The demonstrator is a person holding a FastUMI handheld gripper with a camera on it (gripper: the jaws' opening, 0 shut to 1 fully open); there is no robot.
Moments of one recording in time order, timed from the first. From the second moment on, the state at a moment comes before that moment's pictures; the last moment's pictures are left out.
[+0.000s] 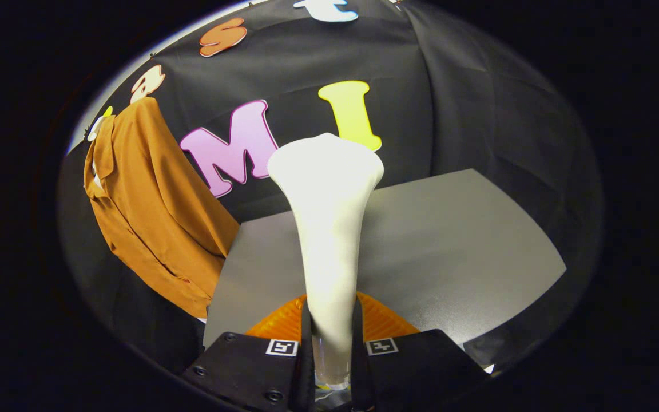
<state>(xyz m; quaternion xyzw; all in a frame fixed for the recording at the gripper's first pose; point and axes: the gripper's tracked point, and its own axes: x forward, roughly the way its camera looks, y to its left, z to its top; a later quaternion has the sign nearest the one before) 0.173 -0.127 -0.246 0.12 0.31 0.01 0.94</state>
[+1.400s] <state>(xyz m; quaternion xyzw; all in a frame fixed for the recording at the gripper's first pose) 0.153 0.141 -0.127 0.06 0.11 0.02 0.99</state>
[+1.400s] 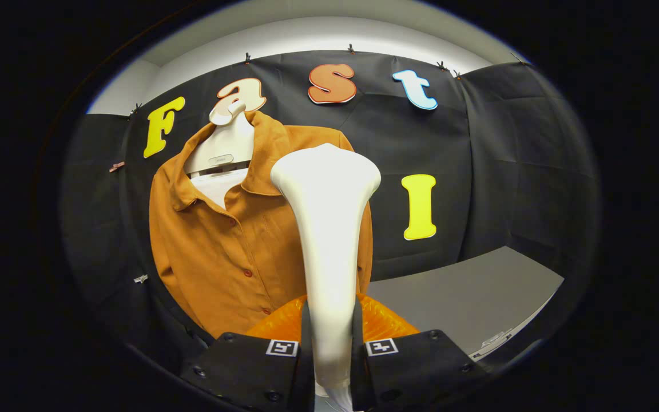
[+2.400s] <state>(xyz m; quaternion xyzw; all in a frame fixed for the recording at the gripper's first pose) 0.194 0.159 -0.234 0.02 0.15 0.02 0.99</state>
